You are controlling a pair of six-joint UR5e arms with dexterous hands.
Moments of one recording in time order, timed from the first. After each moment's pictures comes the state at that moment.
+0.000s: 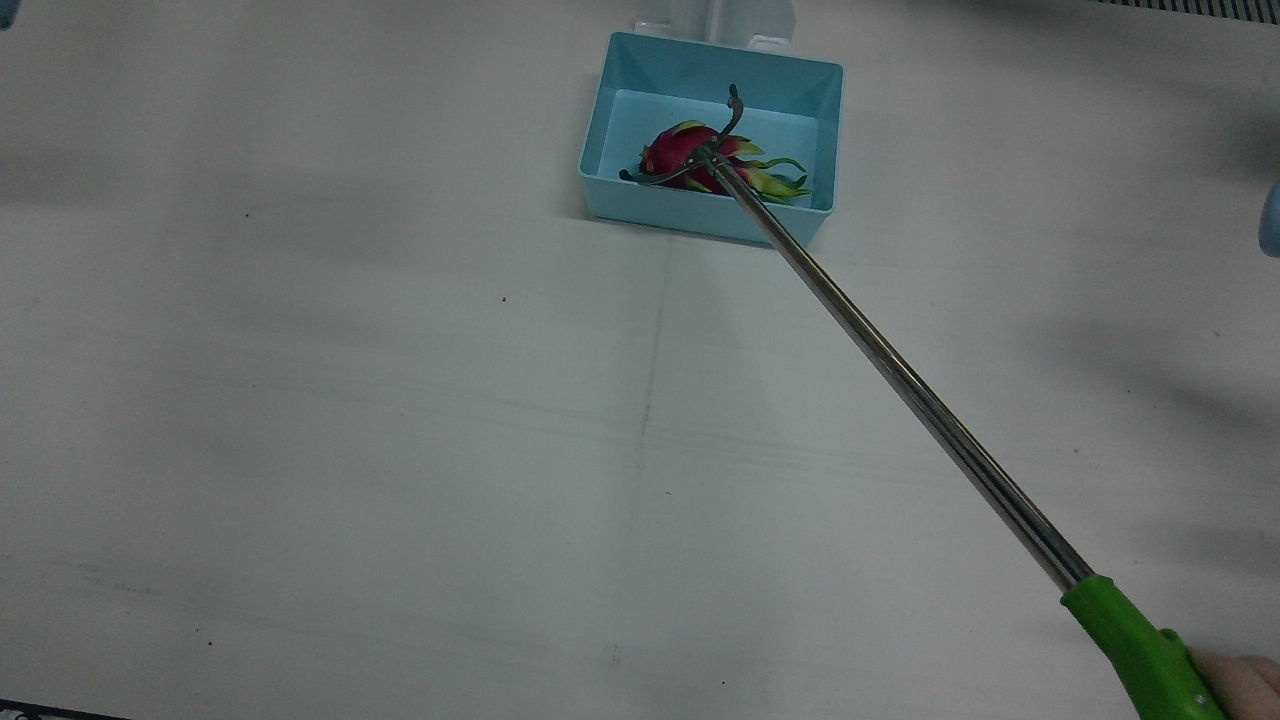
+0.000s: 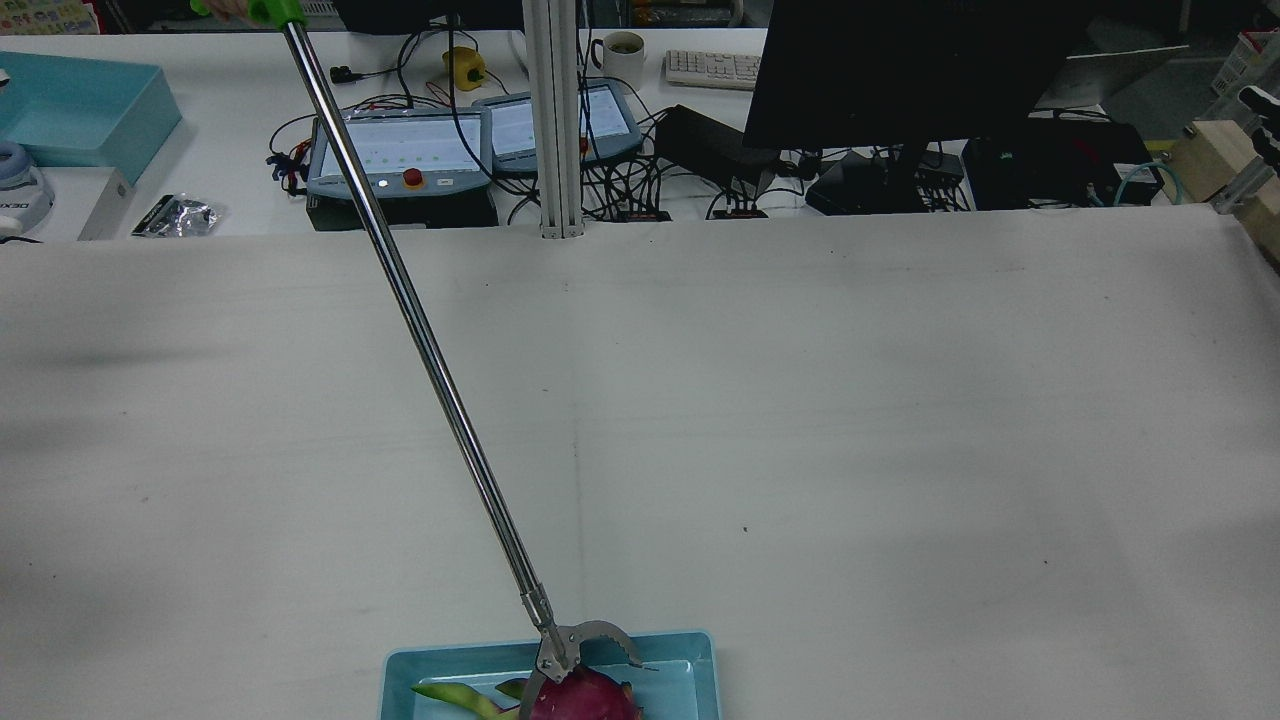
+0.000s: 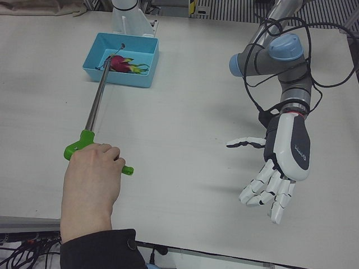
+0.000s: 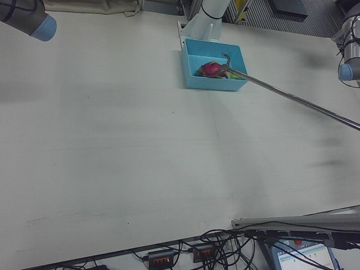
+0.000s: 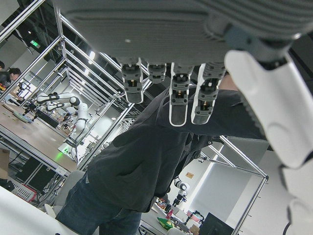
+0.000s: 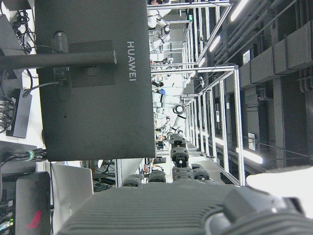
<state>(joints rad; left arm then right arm) -1.20 -1.76 -1.61 -0.13 1.25 1.05 1.44 -1.54 1.61 -3.20 -1.45 0.08</state>
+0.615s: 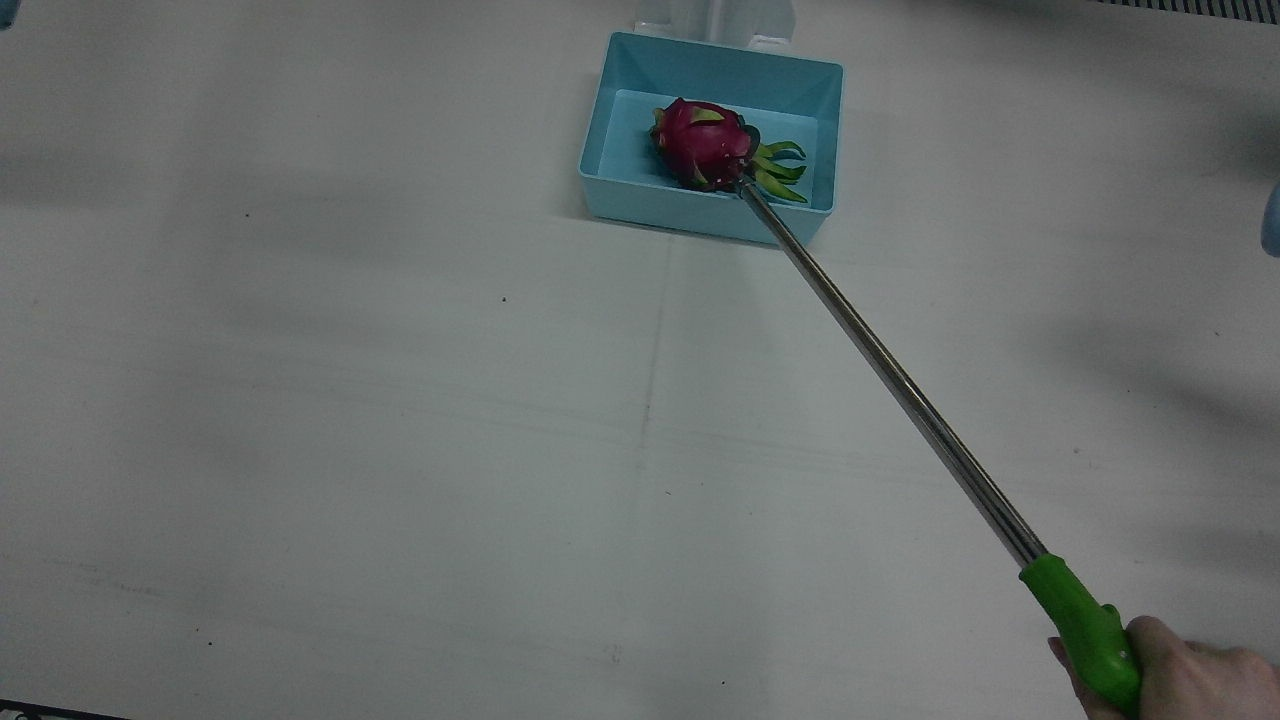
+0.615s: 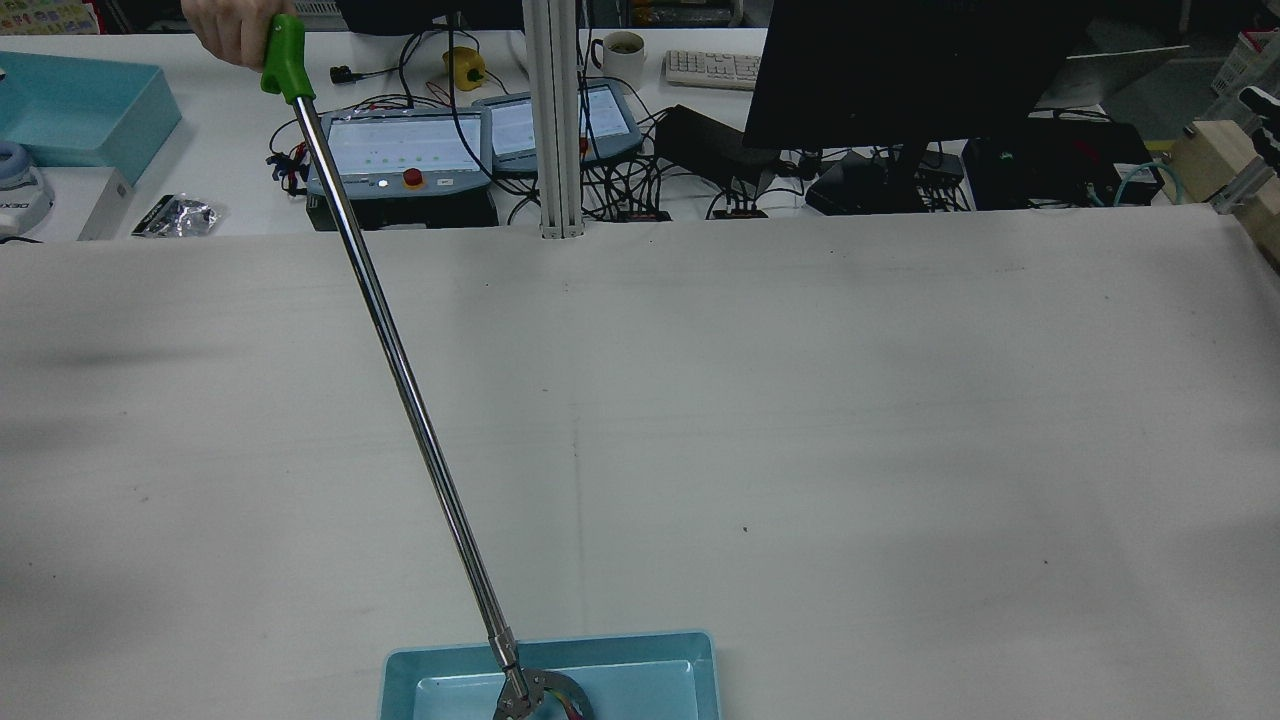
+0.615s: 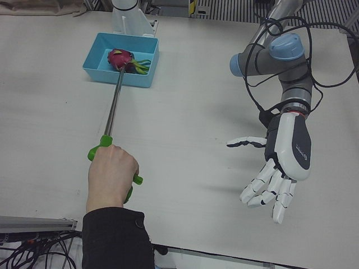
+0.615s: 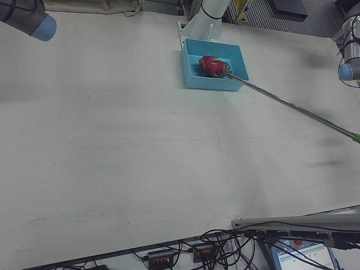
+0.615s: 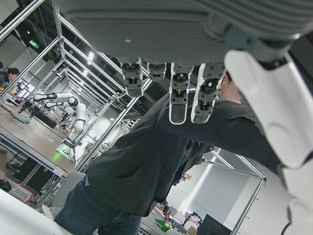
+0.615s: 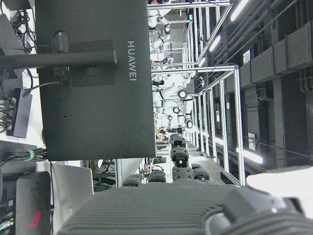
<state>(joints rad) -1.21 -1.76 -1.61 -0.14 1.25 1.04 1.44 -1.54 1.61 -3.20 -1.45 0.08</state>
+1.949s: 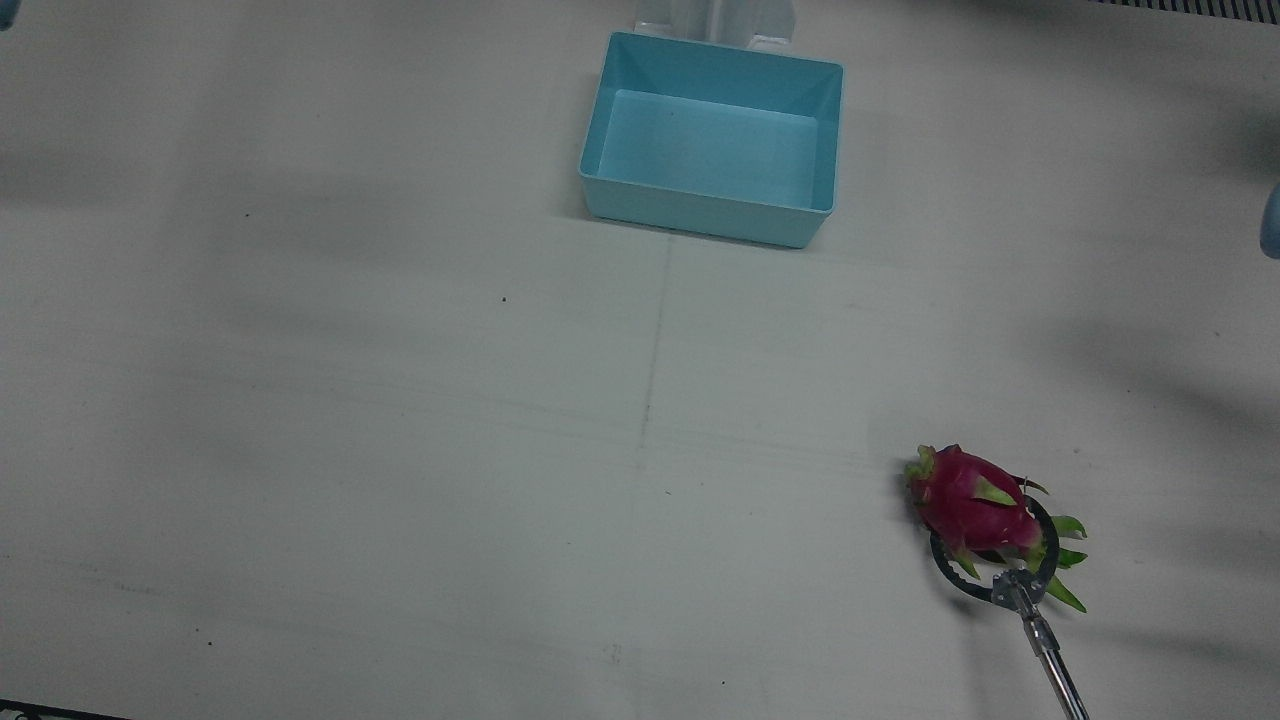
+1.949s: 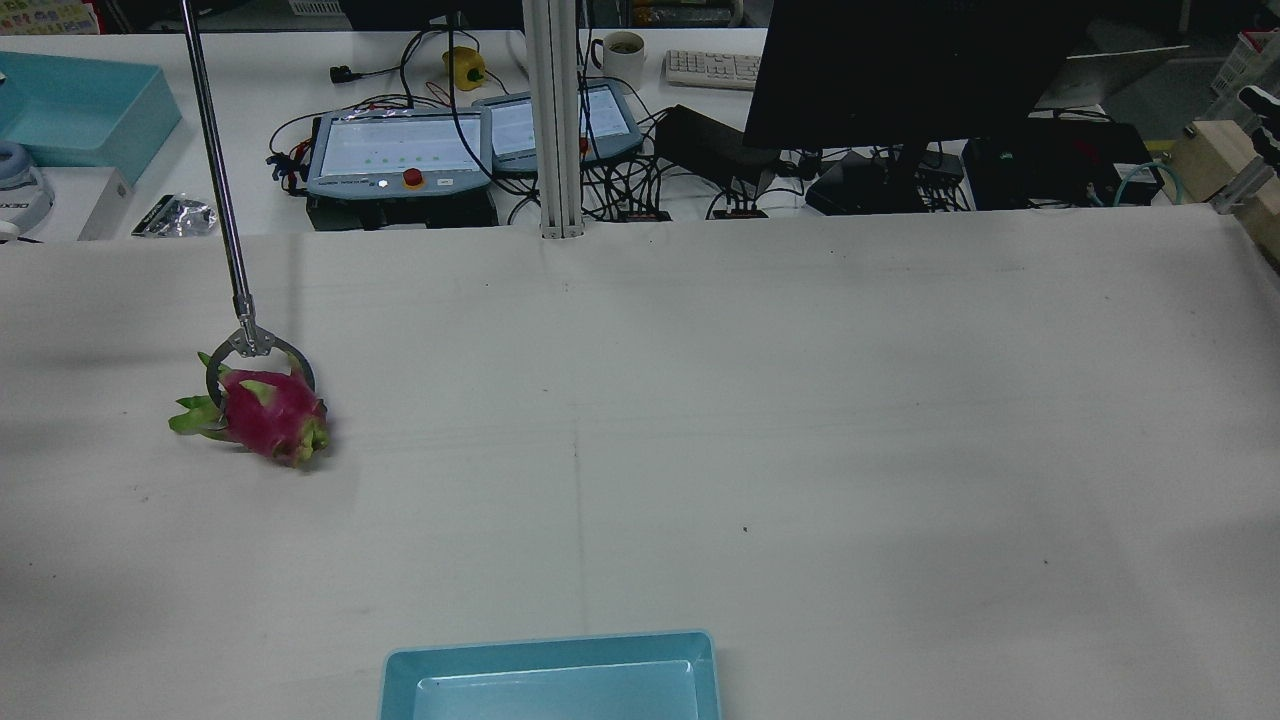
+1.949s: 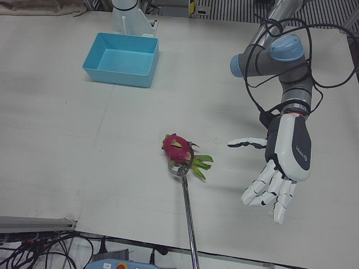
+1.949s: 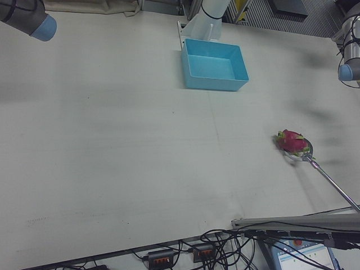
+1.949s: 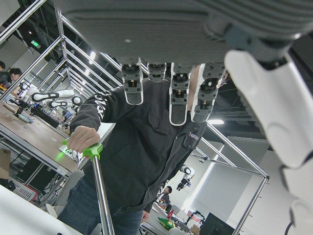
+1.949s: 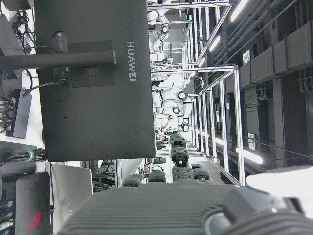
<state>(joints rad) -1.20 -1.75 -1.60 -0.14 1.25 1.05 1.44 -1.54 1.61 -3.20 -1.45 0.08</state>
